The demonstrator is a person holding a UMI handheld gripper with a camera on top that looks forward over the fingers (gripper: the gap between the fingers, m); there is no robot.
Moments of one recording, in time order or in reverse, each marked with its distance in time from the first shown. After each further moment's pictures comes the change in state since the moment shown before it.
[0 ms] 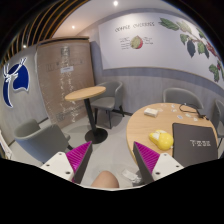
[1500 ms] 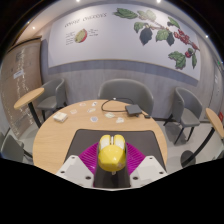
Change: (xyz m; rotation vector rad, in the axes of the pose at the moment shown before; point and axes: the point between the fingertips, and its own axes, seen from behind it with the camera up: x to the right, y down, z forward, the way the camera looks) arm 0.349 -0.016 -0.050 -0.094 0.476 0.128
